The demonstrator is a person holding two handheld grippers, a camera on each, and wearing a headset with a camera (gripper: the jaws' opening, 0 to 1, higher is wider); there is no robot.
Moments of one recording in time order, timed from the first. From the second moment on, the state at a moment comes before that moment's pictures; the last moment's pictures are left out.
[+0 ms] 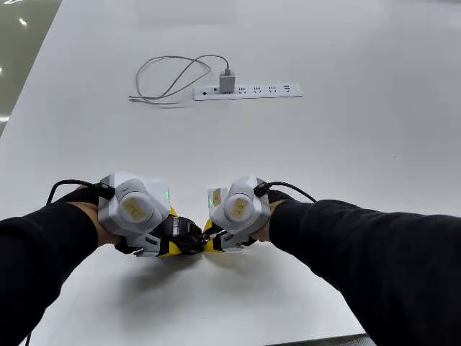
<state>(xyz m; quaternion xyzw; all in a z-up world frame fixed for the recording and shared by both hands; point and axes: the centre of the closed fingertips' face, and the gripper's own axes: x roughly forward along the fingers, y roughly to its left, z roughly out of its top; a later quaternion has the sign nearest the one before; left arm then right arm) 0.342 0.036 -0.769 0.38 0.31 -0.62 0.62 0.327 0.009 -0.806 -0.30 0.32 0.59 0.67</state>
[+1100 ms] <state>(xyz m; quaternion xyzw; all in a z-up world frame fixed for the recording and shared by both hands) 0.342 0.037 -0.768 0.37 0.31 -0.62 0.62 0.326 -0.005 -0.805 -0.28 0.34 0.58 0.69</state>
